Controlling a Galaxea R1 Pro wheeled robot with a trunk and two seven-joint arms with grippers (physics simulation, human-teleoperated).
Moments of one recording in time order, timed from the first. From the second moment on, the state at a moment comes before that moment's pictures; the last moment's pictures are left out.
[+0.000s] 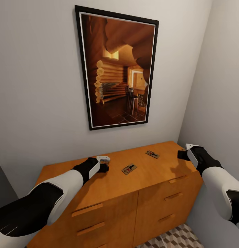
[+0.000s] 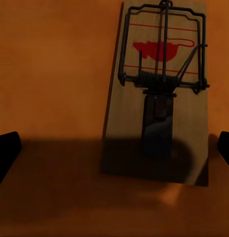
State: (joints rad) left arm -1.13 -0.17 -0.35 -0.09 0.37 0.45 0.15; right arm -1.09 -0.24 -0.12 -0.41 -0.06 0.60 -0.07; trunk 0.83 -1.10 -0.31
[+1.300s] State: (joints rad) left arm -1.13 -0.17 -0.37 -0.12 0.36 0.44 0.15; right arm -1.09 -0.24 -0.12 -0.41 -0.06 0.60 -0.07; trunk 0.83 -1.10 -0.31
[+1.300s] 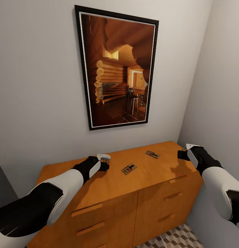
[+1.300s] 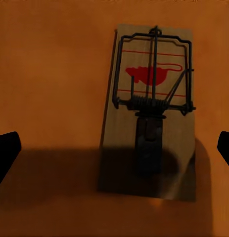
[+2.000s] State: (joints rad) left arm -1.13 -0.17 -0.37 -0.12 0.36 0.44 0.15; right arm -1.09 -0.24 -0.12 -0.41 -0.06 0.60 -0.07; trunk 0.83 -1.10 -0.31
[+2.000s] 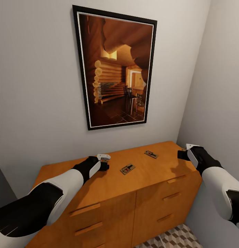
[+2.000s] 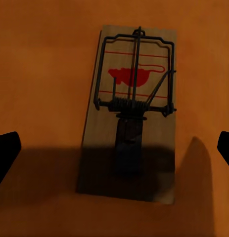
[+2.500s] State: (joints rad) left arm -1.13 -0.17 -0.37 -0.12 0.36 0.44 0.15; right arm -1.09 -0.24 -0.12 -0.41 -0.06 0.60 -0.07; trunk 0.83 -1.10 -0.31
